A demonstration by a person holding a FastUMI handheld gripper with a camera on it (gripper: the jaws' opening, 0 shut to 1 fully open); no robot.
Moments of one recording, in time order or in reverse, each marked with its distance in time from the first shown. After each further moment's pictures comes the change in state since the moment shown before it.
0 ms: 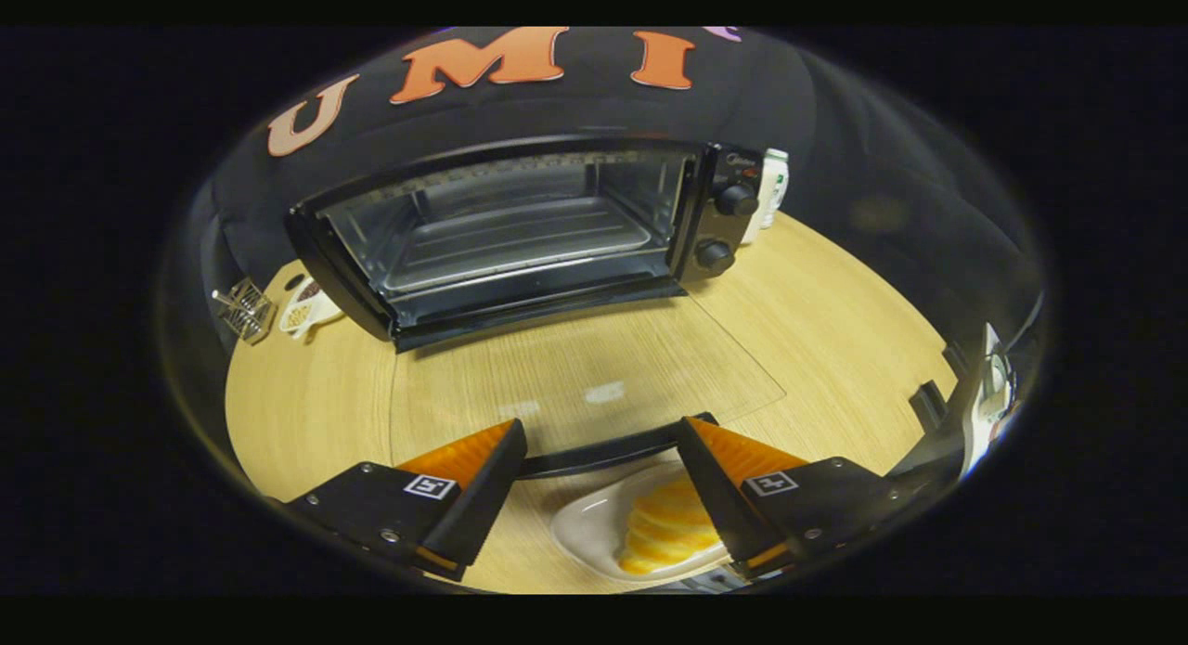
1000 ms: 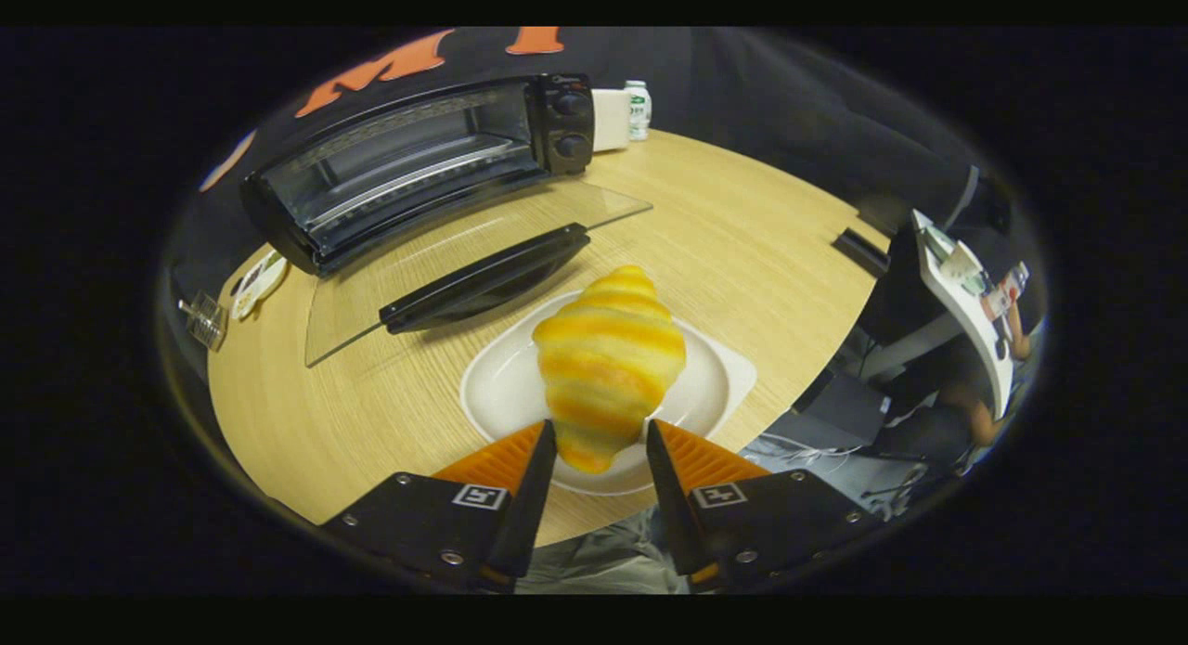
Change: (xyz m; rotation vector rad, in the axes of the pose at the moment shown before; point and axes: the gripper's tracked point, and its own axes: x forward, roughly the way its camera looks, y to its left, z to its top) arm -0.032 -0.034 -0.135 0.304 0.203 -0.170
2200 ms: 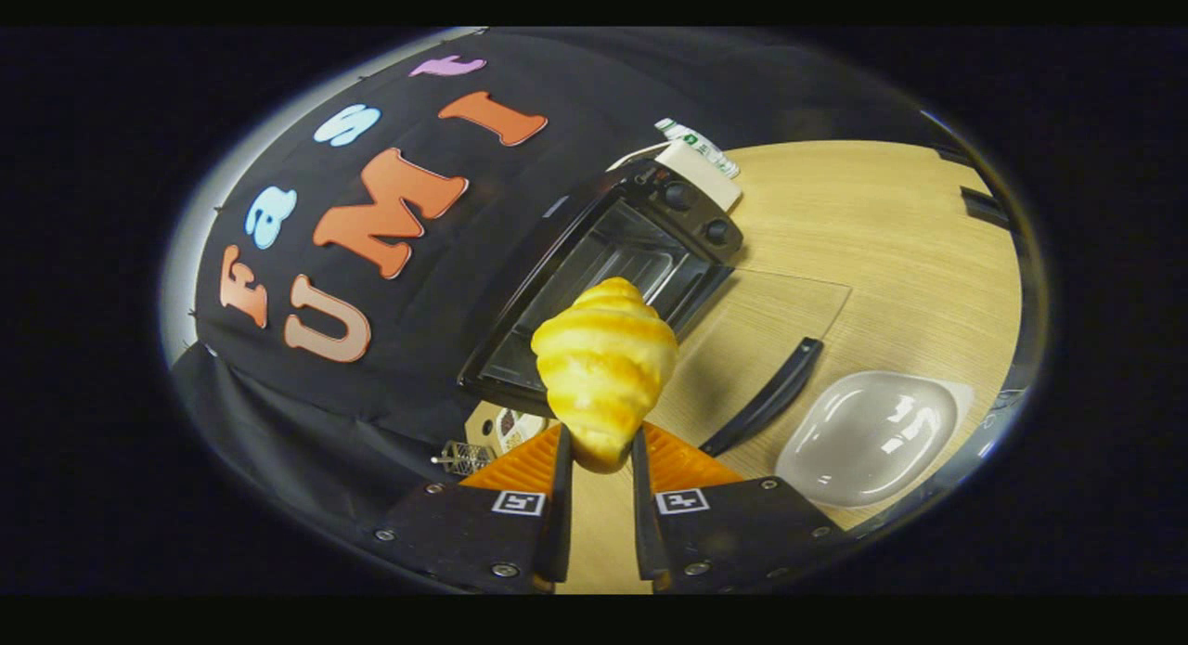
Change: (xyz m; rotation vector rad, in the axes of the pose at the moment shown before) arm -0.074 0.142 0.137 0.418 -0.133 0.718
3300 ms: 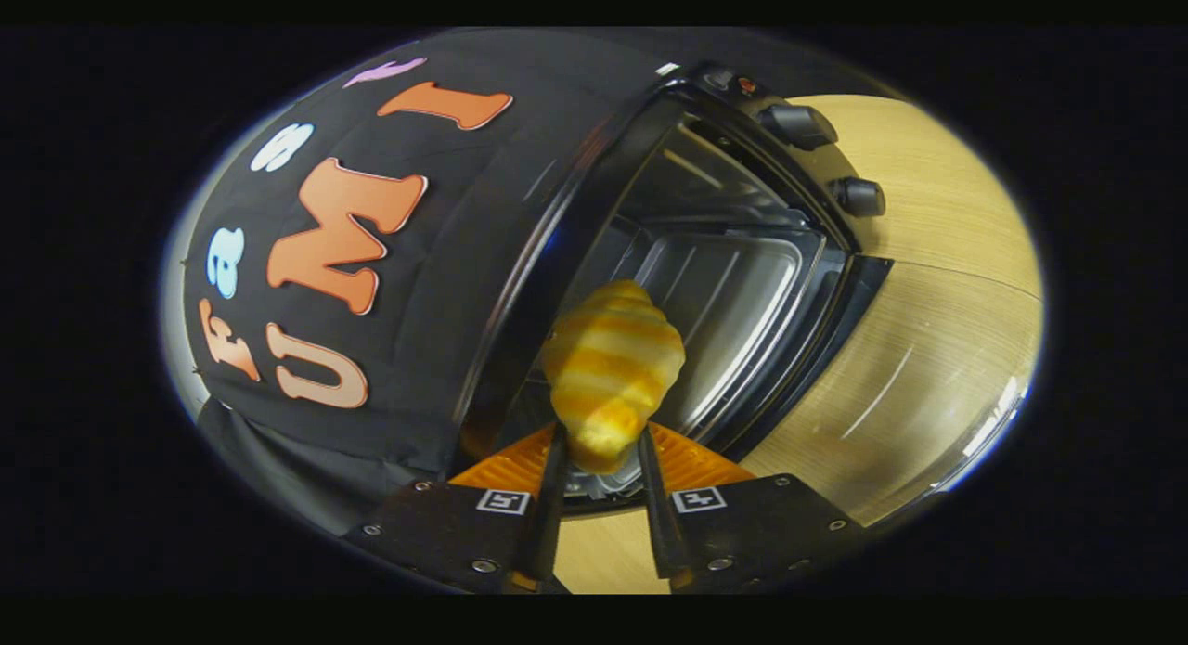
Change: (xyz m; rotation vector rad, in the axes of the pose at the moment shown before) arm 0.145 0.034 0.039 0.144 0.058 0.044
